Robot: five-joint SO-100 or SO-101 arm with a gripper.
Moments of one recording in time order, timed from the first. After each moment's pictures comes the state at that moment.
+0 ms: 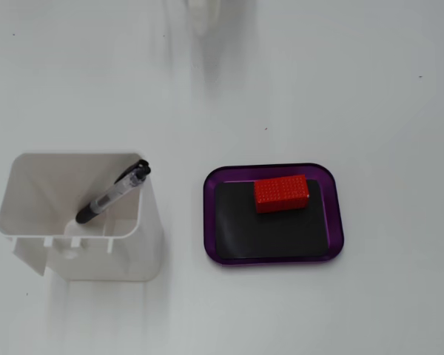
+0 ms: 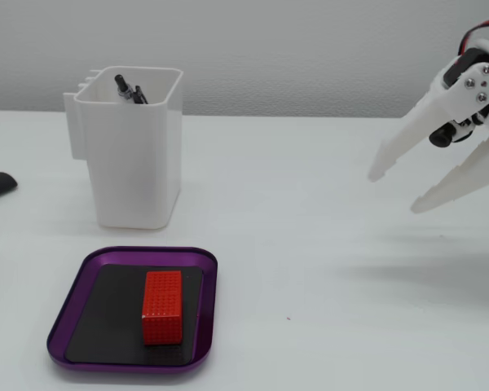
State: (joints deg) arm 7.0 182.9 155.0 74.1 2.5
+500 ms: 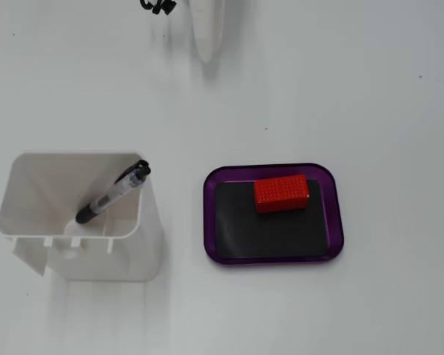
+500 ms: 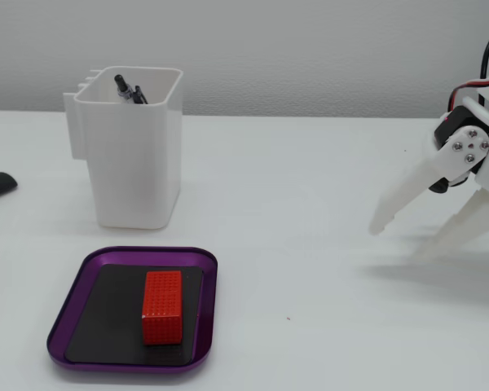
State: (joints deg) arm 7.2 192.0 167.6 73.1 2.4
